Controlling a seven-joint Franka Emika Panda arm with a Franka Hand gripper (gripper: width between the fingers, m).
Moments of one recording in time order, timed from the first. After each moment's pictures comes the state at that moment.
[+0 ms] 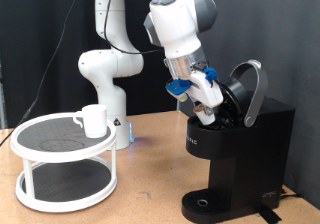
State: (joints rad) arm 0.11 -0.08 -0.05 -2.22 0.47 2.18 2.23
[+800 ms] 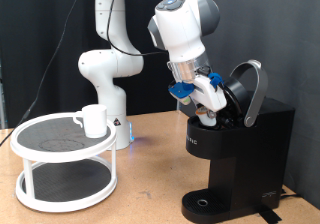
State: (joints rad) arm 0.11 -0.07 -0.02 -2.24 0.47 2.18 2.24
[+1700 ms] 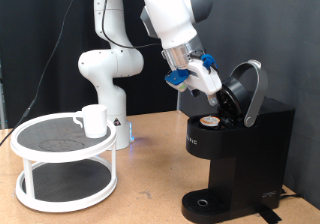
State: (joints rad) arm 0.10 -0.16 -0.04 -2.25 0.53 2.16 2.20
